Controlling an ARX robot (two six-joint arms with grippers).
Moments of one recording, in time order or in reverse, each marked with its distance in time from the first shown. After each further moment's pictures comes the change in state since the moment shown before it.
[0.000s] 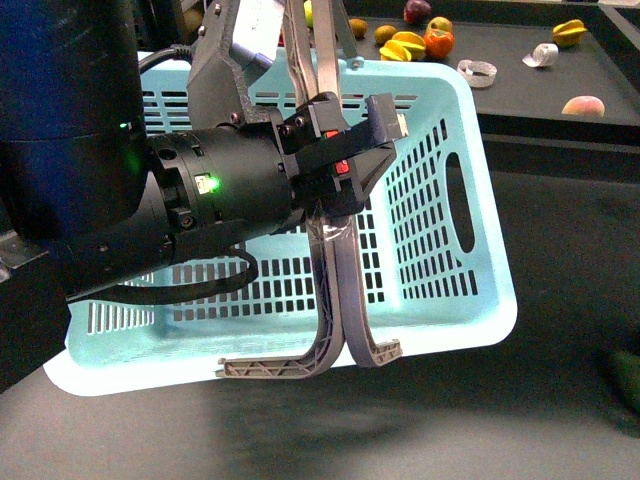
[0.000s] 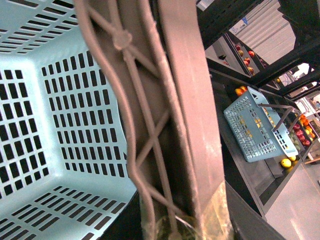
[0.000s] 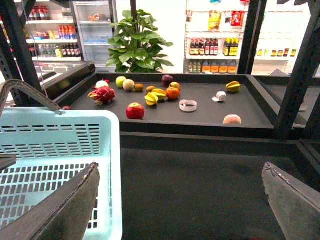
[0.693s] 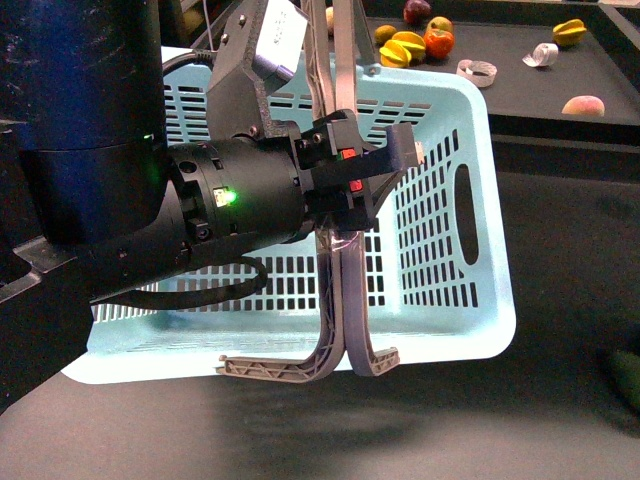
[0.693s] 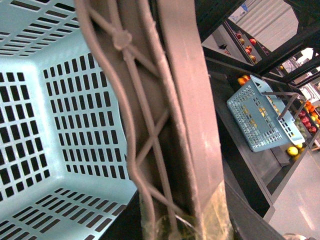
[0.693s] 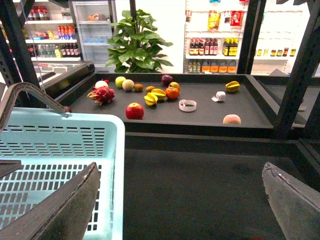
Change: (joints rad) left arm -0.015 0.018 0.018 -0.018 0.016 0.059; right arm 0.000 0.000 0.000 0.000 0.000 0.000
